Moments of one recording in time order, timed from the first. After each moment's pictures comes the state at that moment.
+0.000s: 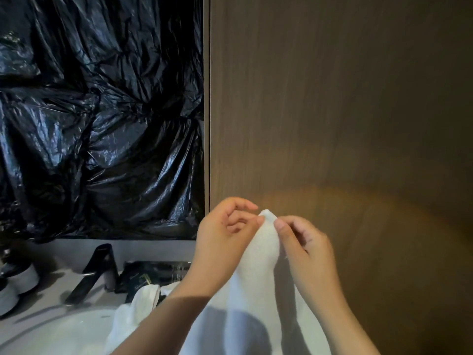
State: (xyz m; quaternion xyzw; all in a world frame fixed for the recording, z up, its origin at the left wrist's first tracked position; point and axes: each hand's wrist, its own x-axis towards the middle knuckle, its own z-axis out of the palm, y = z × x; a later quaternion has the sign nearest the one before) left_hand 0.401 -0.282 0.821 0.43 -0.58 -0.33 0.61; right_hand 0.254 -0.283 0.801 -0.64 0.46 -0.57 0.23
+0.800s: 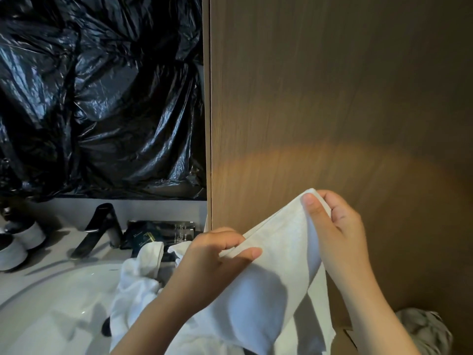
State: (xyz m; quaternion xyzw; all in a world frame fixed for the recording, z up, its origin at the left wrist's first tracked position) left_hand 0.431 -0.242 0.741 0.45 -0.73 -0.24 0.45; right_hand 0.233 -0.264 0.777 -0.60 0.50 -0.57 0.26
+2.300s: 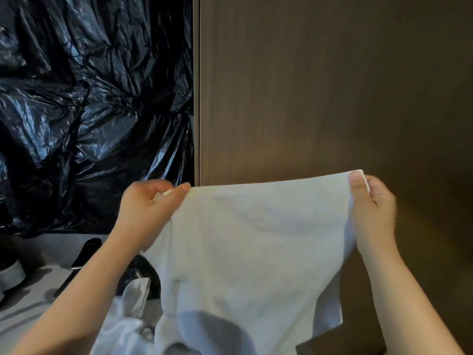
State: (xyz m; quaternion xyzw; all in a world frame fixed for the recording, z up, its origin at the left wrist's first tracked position) left_hand 0.491 -0.293 0.834 0.55 -0.59 -0.15 0.57; right_hand 0.161 -0.313 0.840 -0.49 0.54 -0.67 0.15
